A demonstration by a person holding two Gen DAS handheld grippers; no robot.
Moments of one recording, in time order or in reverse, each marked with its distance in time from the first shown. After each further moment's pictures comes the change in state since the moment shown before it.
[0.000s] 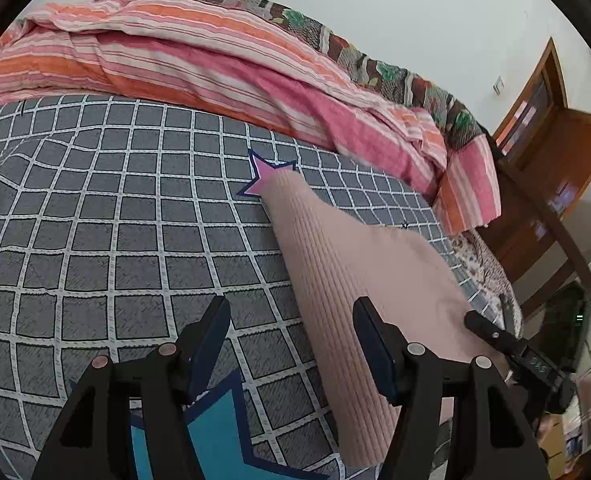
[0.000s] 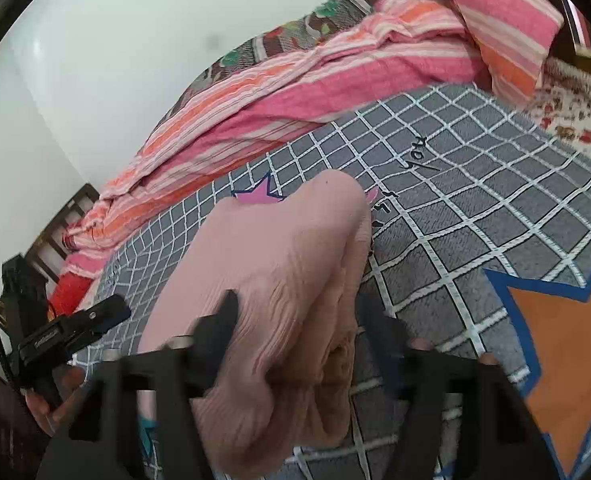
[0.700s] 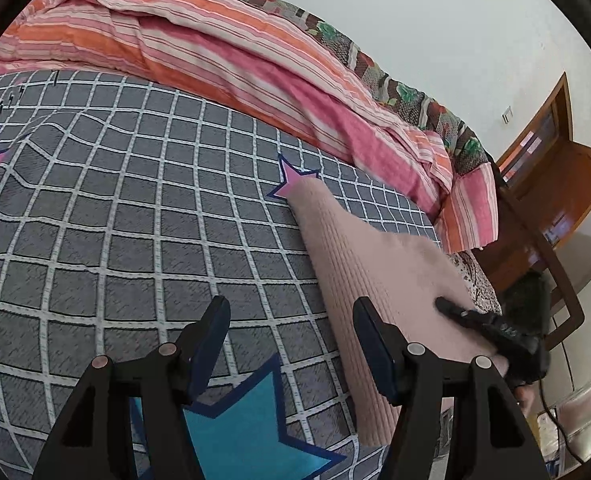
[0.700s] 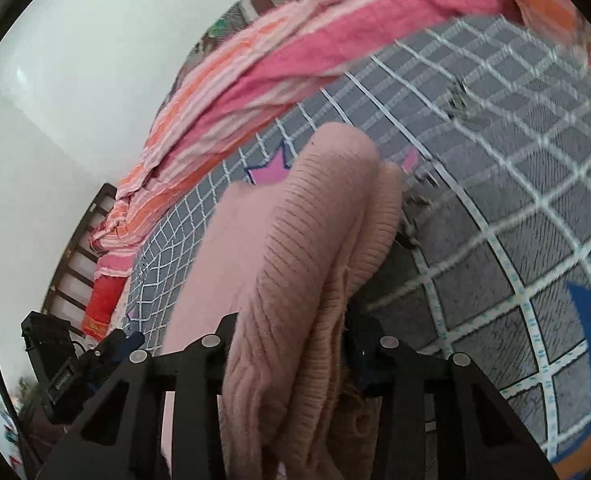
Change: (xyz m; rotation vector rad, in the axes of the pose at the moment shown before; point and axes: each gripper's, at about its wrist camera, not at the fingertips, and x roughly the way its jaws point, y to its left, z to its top) left arm -0.024 0.040 -0.006 -0.096 -0.020 -0.019; right arm 0.046 0.003 0.027 0.095 0.152 0.130
